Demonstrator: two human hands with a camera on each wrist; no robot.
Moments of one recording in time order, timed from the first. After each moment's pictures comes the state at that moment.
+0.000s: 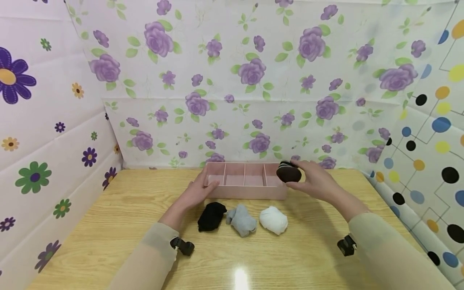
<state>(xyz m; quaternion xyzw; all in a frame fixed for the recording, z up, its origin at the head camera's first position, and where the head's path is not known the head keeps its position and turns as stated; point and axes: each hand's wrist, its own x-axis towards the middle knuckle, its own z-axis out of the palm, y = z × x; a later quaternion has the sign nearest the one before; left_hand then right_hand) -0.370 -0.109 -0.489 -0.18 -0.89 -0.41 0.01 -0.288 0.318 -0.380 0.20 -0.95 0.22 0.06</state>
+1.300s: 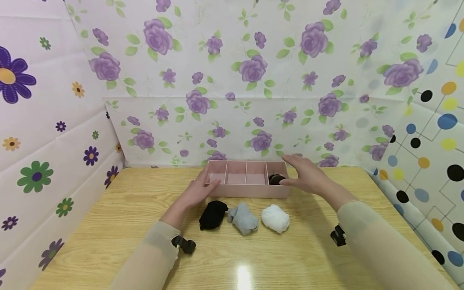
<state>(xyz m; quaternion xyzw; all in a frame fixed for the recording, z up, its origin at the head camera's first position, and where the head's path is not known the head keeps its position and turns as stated) -0.377 -0.112 -0.499 -0.18 -0.89 -0.41 0.00 -0.311 0.298 -0.384 0.22 -0.95 0.21 0.02</state>
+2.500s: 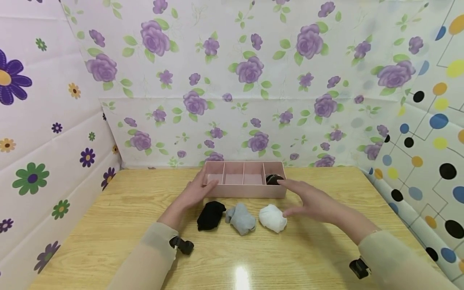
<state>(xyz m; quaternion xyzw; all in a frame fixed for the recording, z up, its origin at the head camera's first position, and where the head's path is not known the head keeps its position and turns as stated) -0.358 -0.107 -0.475 -0.17 -0.90 -0.40 -0.01 -0.239 0.309 -0.401 0.28 -0.93 0.25 -0.02</state>
